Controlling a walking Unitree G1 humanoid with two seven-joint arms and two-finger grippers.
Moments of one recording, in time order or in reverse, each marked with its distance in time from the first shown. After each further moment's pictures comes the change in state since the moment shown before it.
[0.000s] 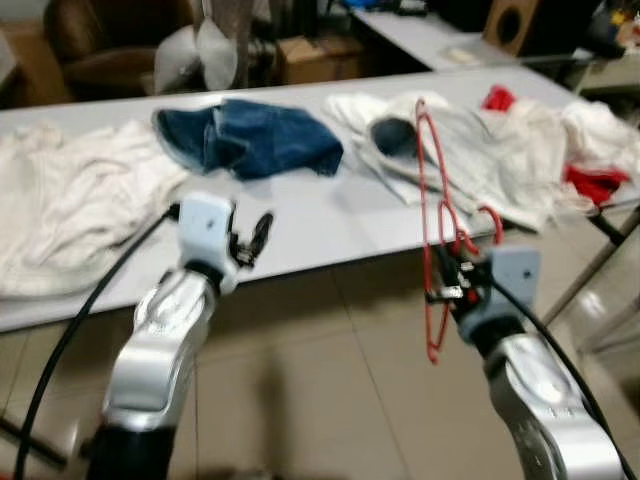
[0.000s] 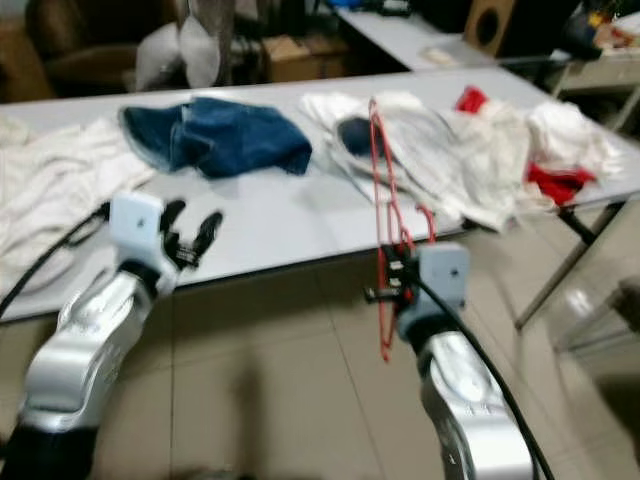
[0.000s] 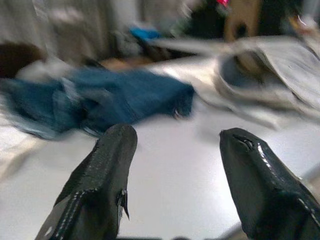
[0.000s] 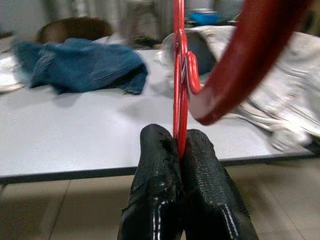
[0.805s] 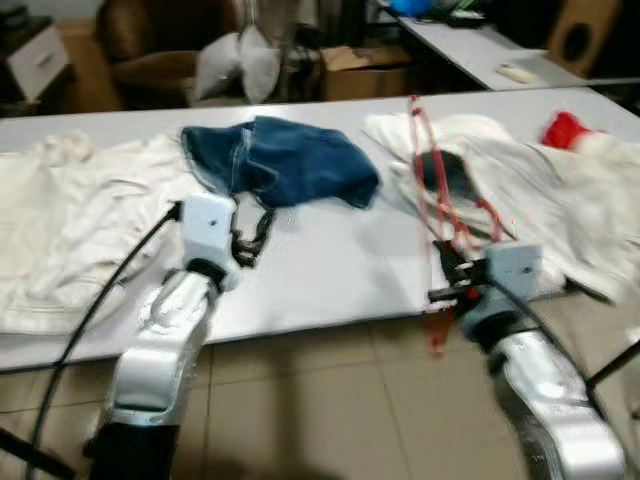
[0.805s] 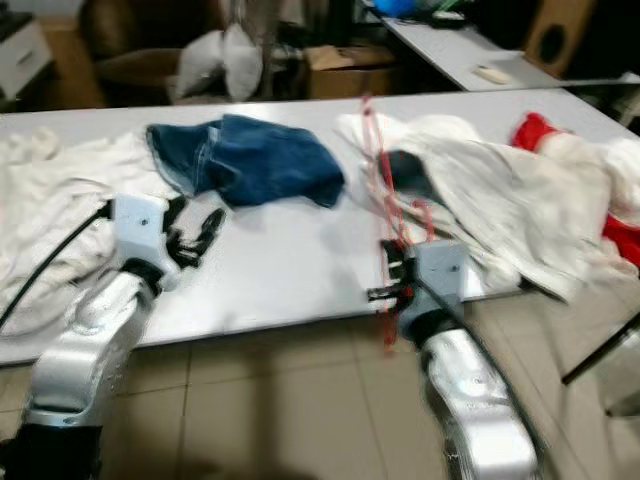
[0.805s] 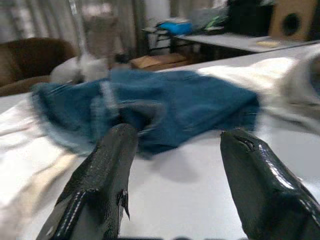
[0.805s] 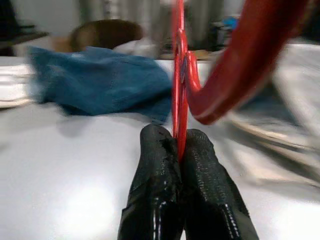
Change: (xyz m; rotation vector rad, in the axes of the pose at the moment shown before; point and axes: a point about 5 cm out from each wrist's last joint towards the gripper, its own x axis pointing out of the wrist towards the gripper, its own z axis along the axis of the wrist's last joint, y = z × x) left arm -0.002 0.007 -0.011 0.002 0.040 0.038; right arm 0.003 0.012 0.003 -0.009 -0.016 0.085
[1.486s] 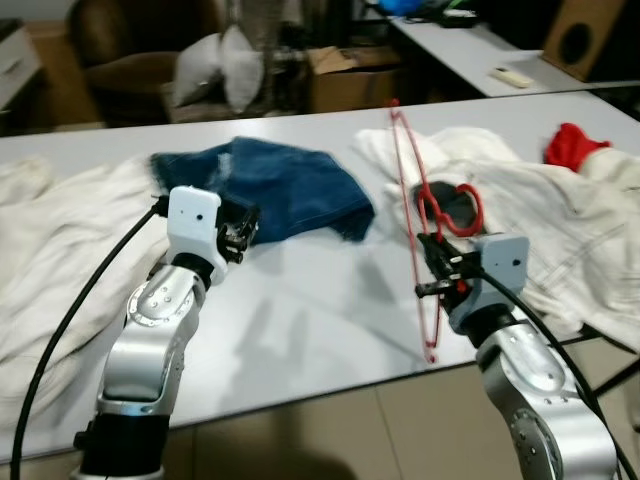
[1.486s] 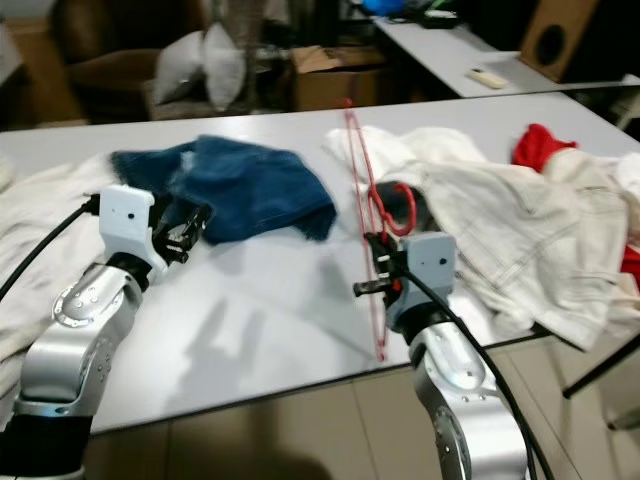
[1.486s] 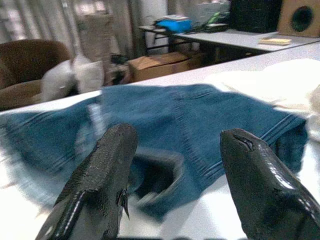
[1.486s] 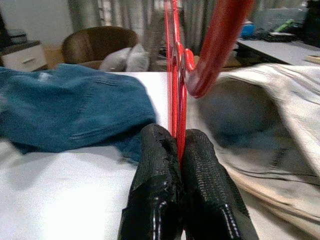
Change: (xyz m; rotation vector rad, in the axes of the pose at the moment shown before) left arm 0.007 0.001 0.003 0.006 -0.004 -0.007; right arm 0.003 -0.004 0.007 0.001 -0.021 -0.006
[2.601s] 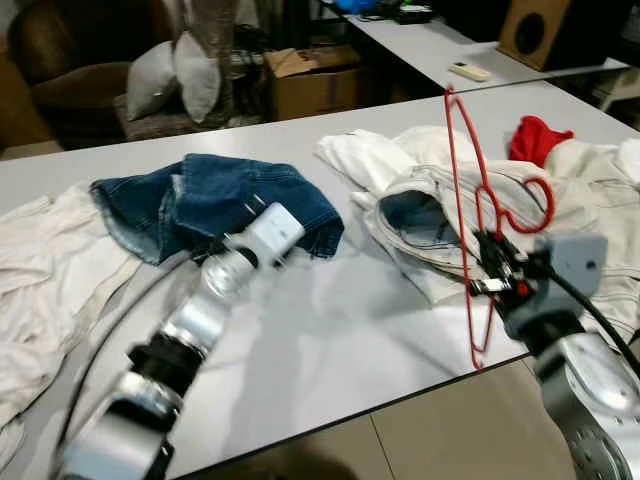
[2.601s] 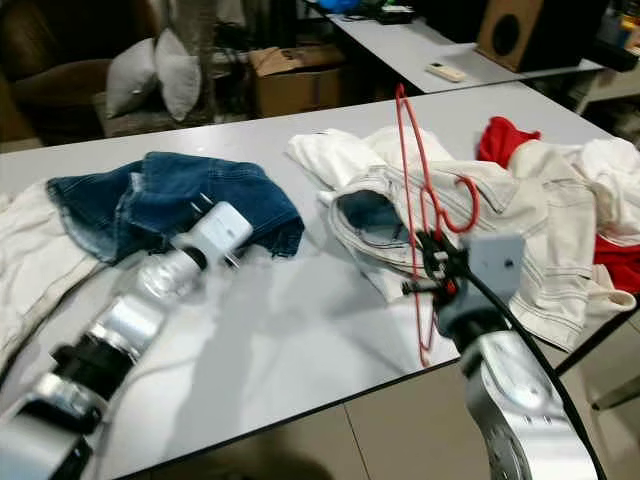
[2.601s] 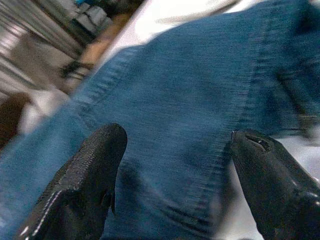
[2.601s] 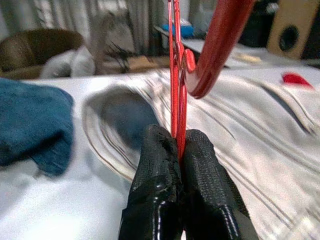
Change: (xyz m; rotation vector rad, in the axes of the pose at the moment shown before) left arm 0.060 -0.012 -0.040 0.618 0.221 -0.144; right arm -0.033 -0.034 0.018 -0.023 0.018 -0.126
